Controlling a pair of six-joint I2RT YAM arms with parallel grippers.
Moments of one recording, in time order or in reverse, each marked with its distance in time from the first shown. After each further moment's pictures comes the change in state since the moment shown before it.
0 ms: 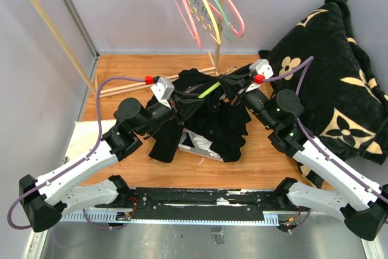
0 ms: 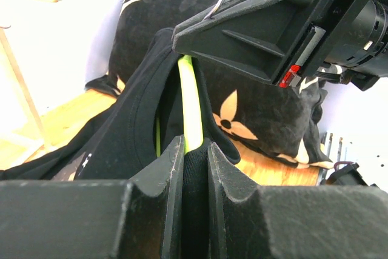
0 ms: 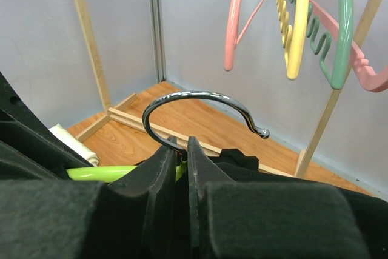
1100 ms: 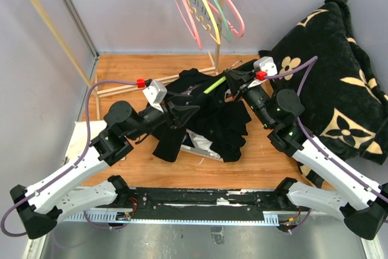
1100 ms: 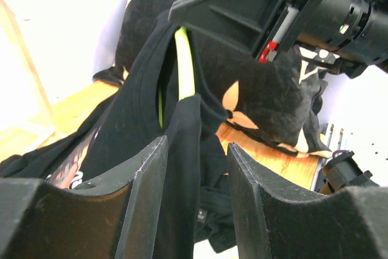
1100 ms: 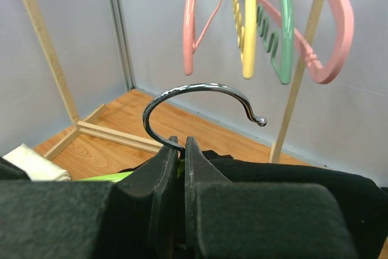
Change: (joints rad) left arm -0.004 -0.079 0.031 -0.142 -0.021 0.024; right arm 0.001 0.008 0.000 0.027 0.132 -0.017
